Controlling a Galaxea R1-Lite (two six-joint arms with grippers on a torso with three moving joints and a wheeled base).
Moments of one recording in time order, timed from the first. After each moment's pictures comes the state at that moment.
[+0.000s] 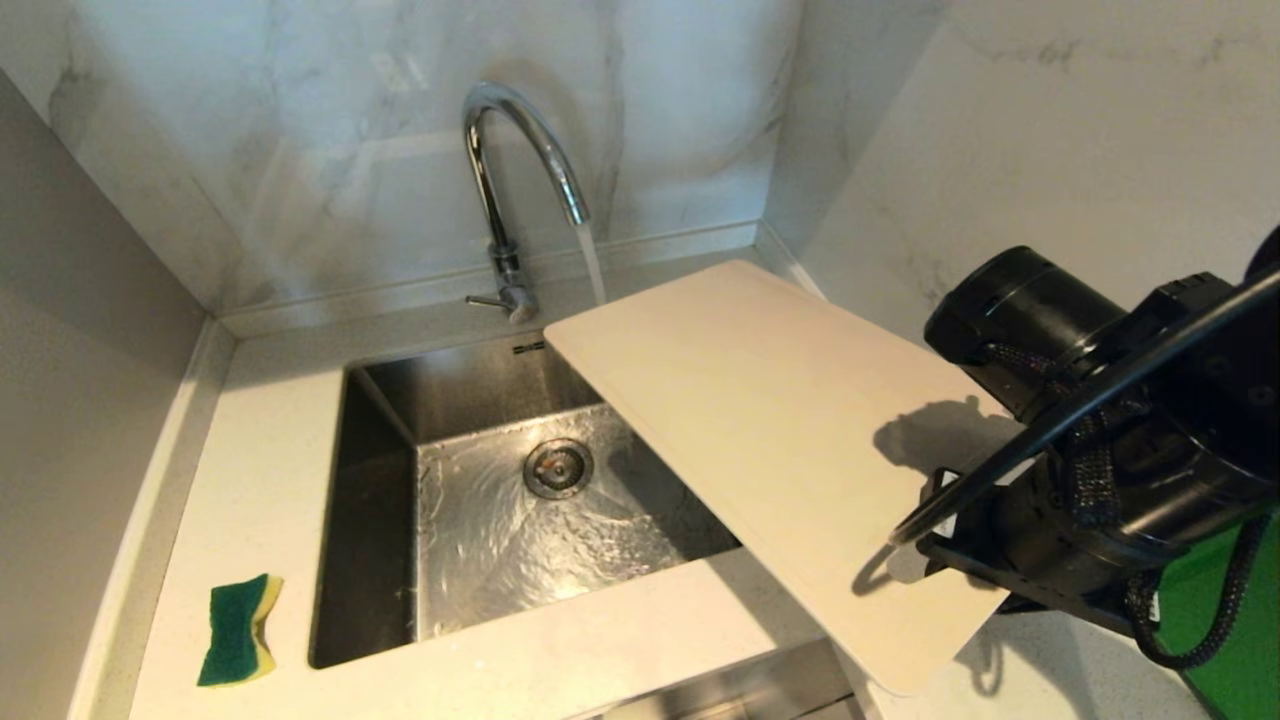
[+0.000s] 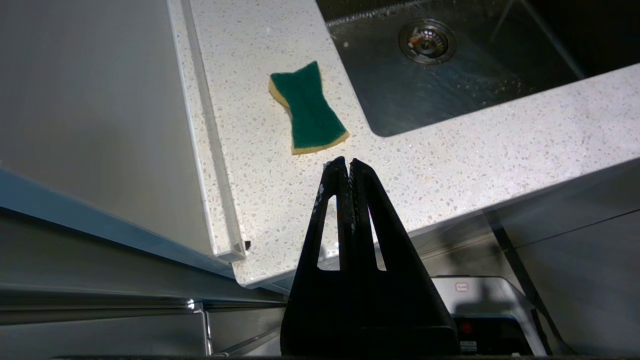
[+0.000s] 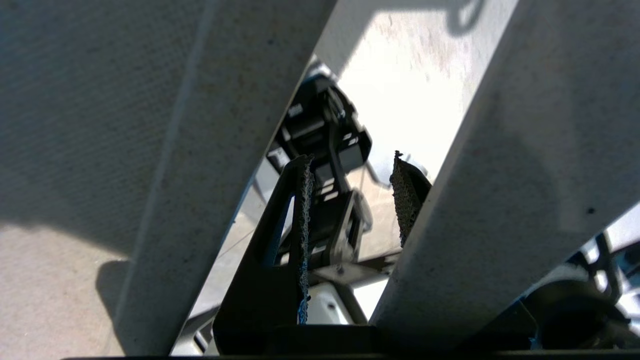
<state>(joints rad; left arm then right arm) 0.00 0.00 -0.07 0.18 0.01 0.00 0.46 1.56 -1.38 1.01 -0.19 0.93</state>
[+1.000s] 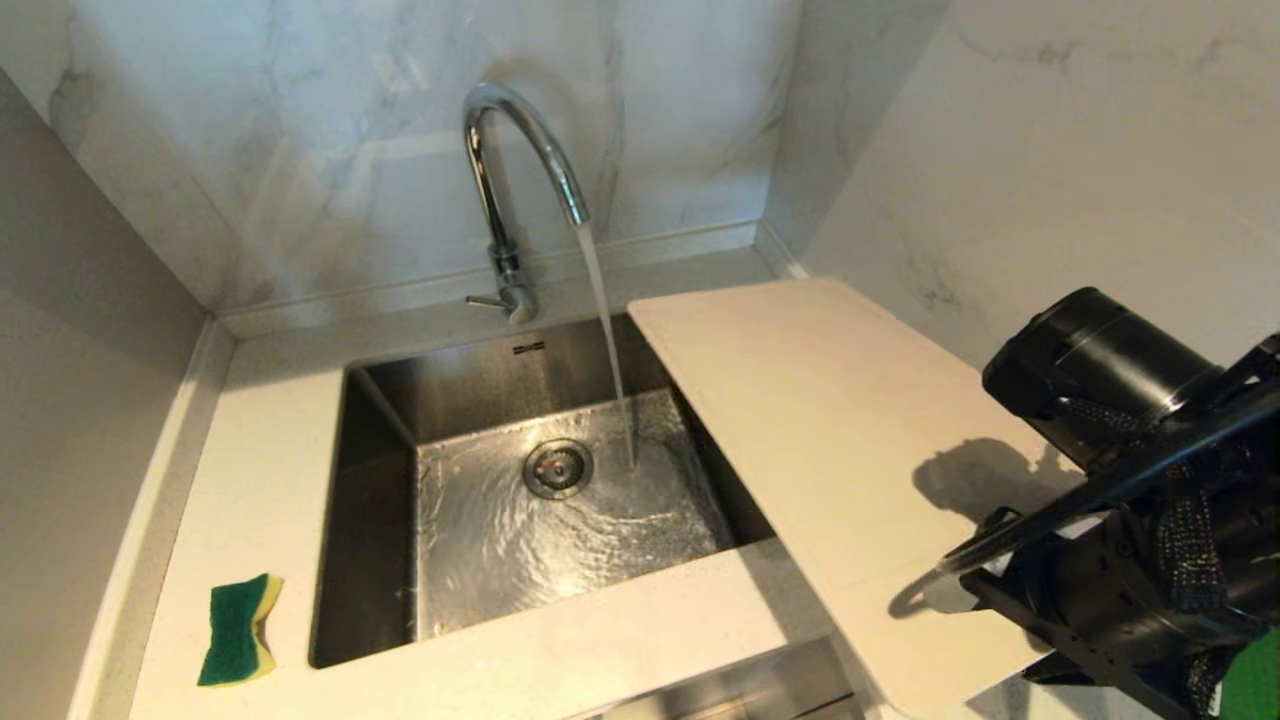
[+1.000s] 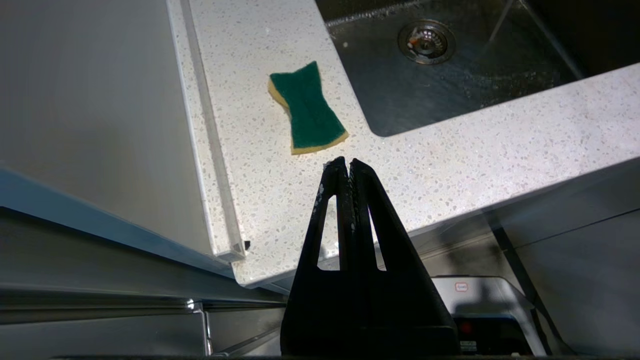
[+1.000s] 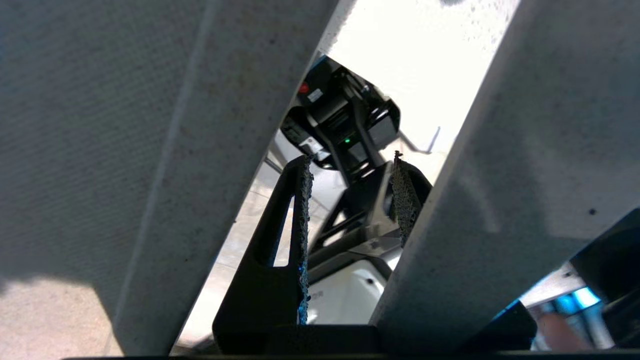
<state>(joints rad) 0.00 0.00 -0.07 0.17 0.01 0.00 0.46 1.47 -1.26 1.00 -0.16 1.18</state>
